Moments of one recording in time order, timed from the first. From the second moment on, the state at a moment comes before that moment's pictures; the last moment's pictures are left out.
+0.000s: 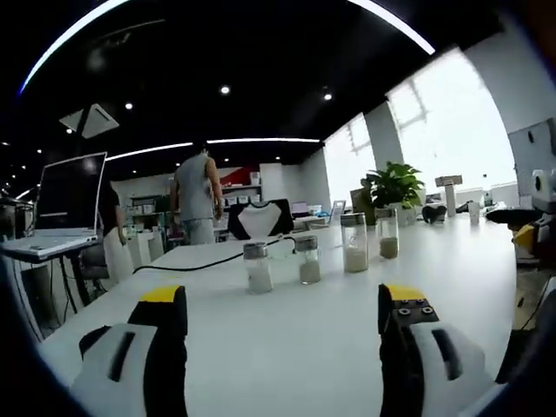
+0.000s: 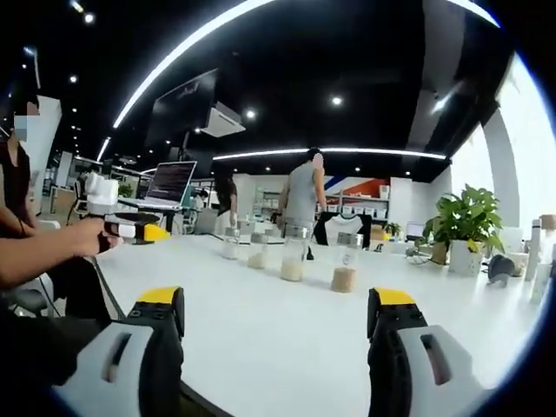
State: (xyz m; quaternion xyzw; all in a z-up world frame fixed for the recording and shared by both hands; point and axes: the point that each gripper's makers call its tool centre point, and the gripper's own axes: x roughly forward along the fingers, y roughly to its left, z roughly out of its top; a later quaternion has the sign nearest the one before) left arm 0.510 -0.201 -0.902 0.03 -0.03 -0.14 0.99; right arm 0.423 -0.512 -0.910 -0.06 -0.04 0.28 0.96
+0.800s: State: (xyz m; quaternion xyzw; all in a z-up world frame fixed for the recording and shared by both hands) left arm 0.647 -0.203 -0.917 0.04 0.02 -0.13 0.99; right arm 0.432 -0.505 -0.927 -0.07 -0.03 0.30 0.95
